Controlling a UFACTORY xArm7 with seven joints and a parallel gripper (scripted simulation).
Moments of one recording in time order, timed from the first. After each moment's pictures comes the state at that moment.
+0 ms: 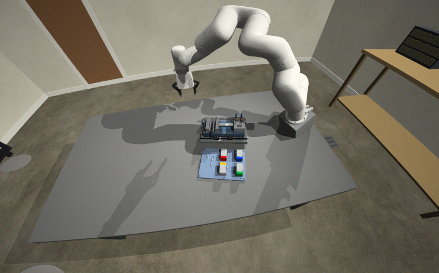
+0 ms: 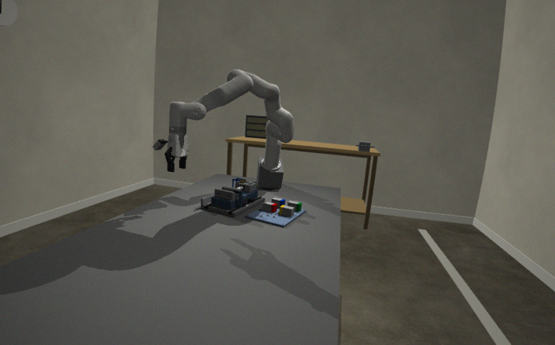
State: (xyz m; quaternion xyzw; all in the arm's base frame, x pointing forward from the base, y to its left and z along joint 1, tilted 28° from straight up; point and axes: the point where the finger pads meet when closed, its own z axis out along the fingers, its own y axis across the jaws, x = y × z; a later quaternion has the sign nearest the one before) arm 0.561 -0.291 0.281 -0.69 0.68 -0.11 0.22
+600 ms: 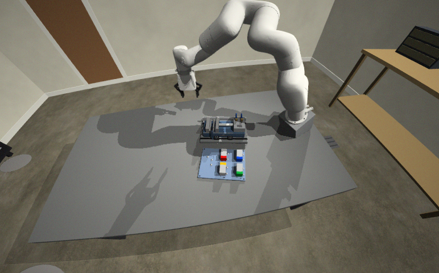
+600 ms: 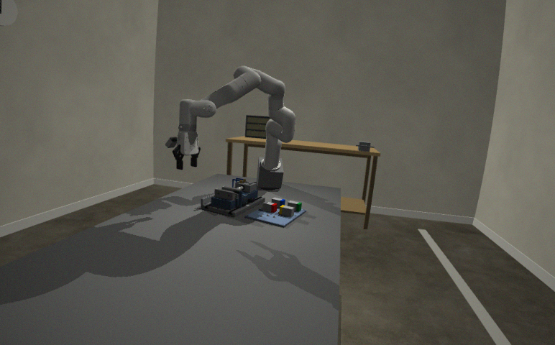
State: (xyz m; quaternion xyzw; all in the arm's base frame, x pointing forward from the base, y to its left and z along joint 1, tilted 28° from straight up) arm 0.539 -0.252 0.290 -0.62 0.74 -0.08 0.23
